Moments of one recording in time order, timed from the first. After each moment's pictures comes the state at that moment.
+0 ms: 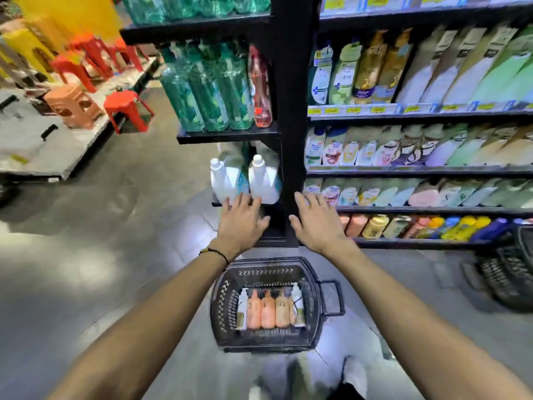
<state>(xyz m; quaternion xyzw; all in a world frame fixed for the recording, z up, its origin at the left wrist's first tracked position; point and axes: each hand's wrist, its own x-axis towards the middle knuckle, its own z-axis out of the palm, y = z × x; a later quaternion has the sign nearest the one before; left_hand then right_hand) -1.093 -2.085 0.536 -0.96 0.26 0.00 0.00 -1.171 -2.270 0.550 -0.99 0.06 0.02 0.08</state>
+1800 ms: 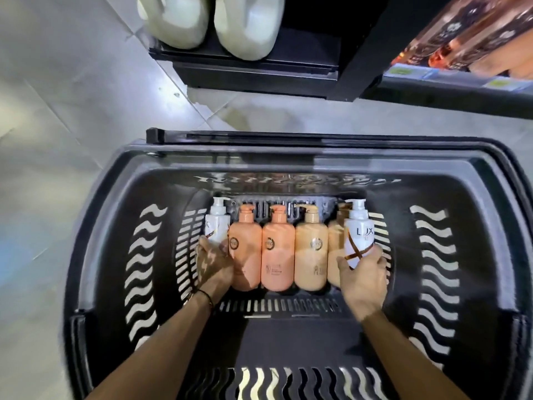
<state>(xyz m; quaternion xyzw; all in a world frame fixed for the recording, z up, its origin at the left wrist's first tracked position) -1.085 -1.971 -0.287 -0.69 -0.34 0.53 -0.35 -1.173 -2.200 -0.255 -0.80 0.52 0.21 0.21</state>
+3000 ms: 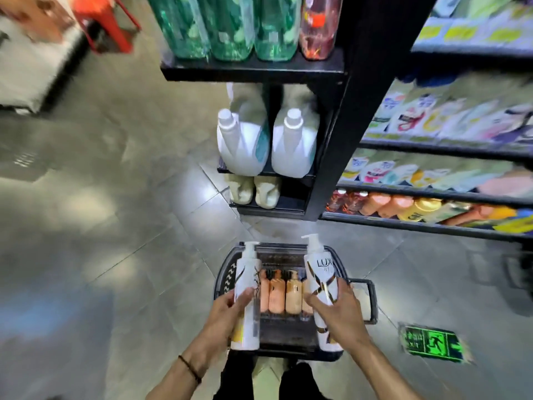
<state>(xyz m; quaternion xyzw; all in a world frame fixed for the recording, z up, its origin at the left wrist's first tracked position) -1.113 -1.969 0.323 -0.67 -0.24 0.37 -0.60 -1.172 -2.212 0.316 -0.77 0.33 0.14 0.53</state>
